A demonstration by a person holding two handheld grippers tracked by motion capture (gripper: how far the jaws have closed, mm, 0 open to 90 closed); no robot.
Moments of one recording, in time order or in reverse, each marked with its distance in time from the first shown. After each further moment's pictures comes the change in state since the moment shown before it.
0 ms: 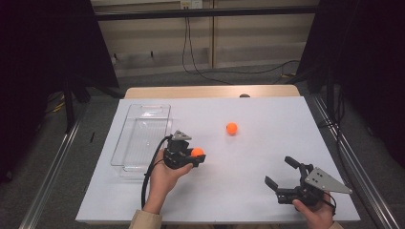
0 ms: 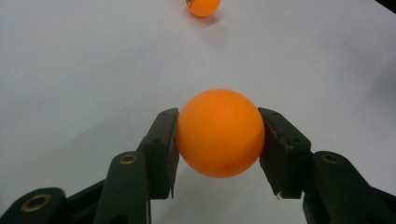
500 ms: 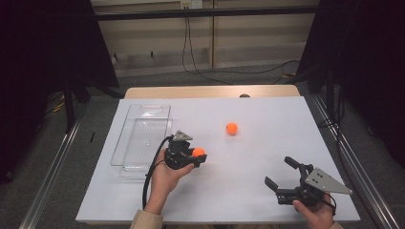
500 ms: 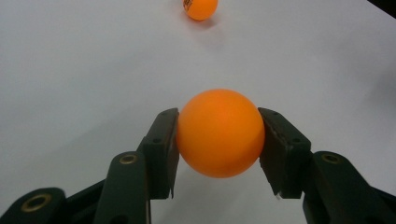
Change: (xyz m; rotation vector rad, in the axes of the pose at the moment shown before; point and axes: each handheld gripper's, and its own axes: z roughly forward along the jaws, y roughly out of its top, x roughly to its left) left arm -0.003 0.000 0.002 -0.018 -0.004 -0.013; right arm 0.001 0.001 -0.001 -0.002 0.007 -0.002
